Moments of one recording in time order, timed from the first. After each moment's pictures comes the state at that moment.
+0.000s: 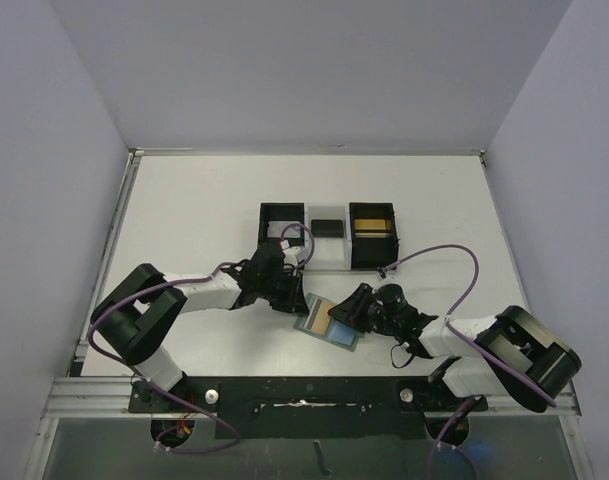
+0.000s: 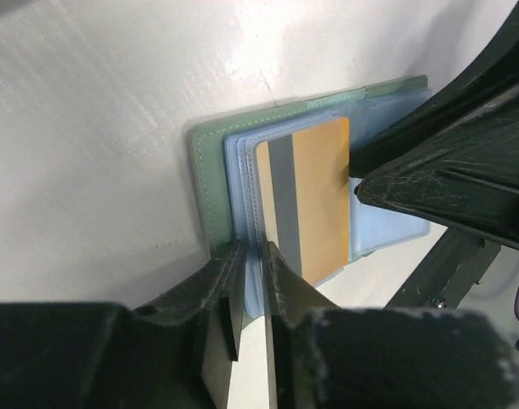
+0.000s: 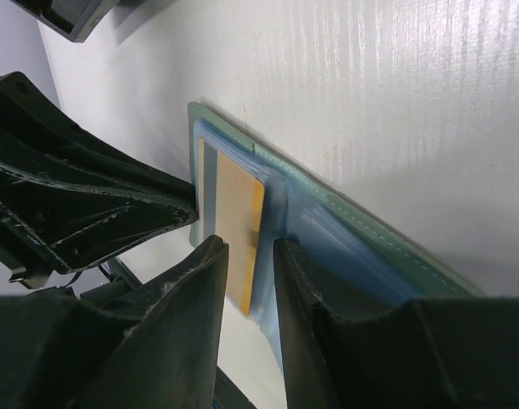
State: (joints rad) left arm -0.75 1.63 0.71 0.06 0.40 -0.56; right arm 0.68 1.30 0.16 0.54 -0.15 1.17
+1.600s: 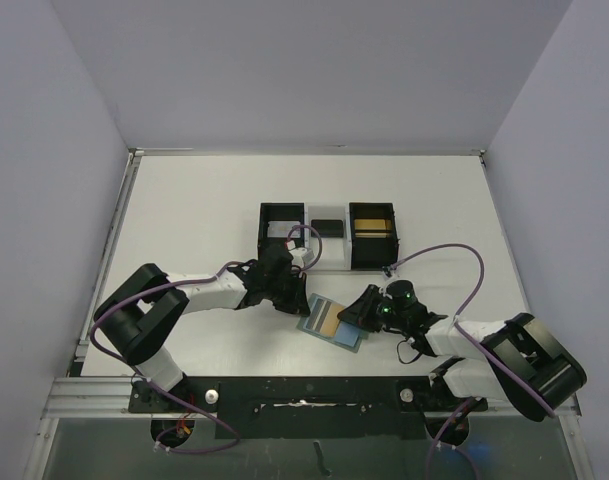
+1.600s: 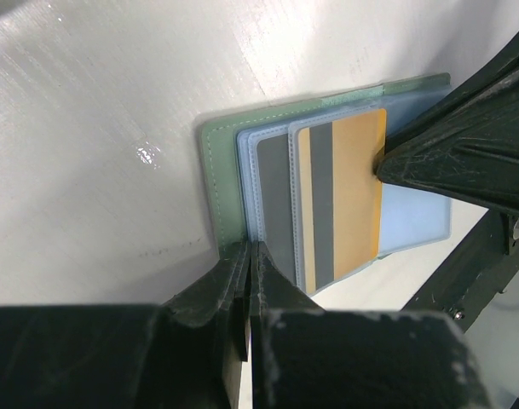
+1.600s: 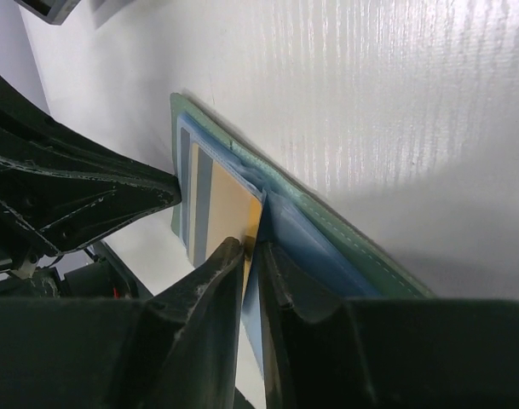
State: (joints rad) left arm -0.79 1.65 0.76 0.00 0.33 -0.54; right arm 0.56 1.25 0.15 0.45 -0.30 1.05
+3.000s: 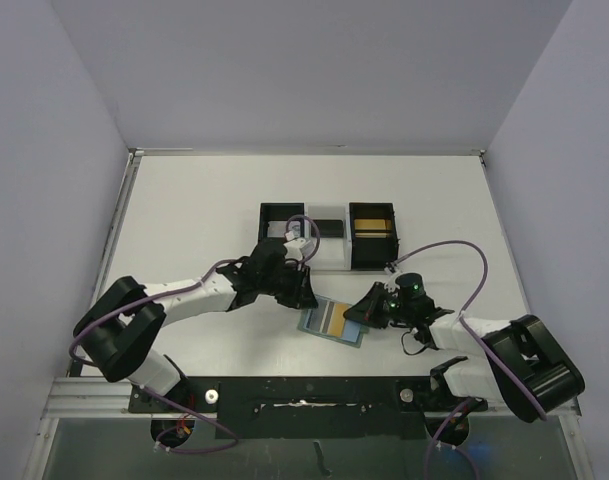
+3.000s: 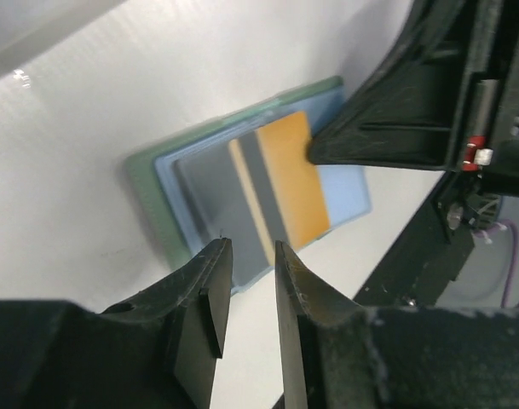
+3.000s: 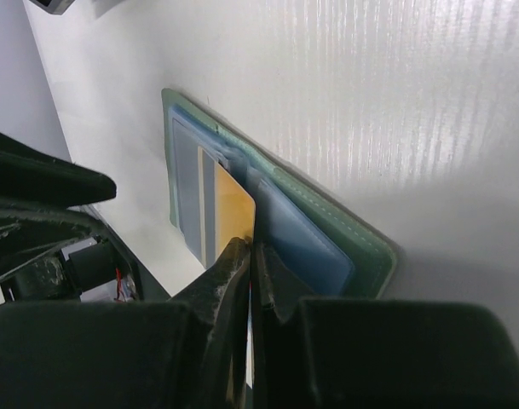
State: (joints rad) left arm -0.79 1.52 0.75 0.02 0.35 -0.54; right arm 0.43 1.22 0.17 0.36 -0.46 0.95
